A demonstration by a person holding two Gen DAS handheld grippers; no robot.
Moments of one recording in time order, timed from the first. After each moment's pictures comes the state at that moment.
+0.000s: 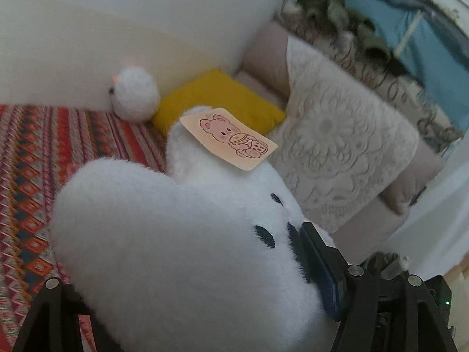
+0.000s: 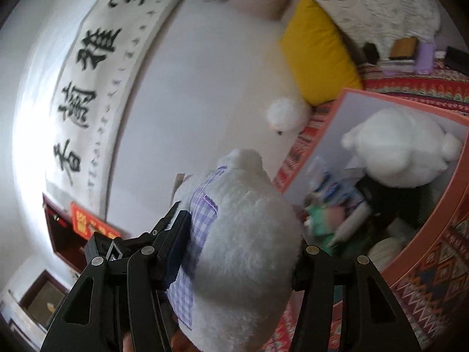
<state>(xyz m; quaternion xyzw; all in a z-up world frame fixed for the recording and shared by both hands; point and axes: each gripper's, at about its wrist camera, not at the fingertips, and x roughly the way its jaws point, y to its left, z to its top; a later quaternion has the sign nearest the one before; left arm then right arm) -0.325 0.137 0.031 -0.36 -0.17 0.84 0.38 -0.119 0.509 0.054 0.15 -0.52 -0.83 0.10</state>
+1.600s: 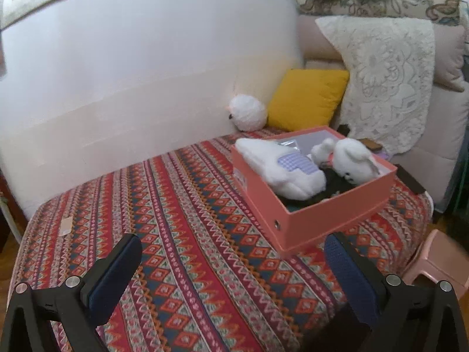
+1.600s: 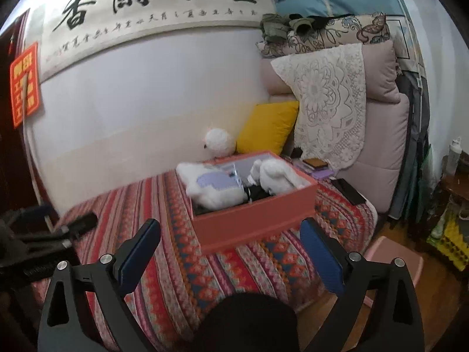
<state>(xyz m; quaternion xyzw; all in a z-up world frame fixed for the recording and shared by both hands) -0.011 0.045 0.072 -0.25 0.10 0.95 0.16 0.127 0.268 0.099 0.20 -0.10 -0.96 -0.15</state>
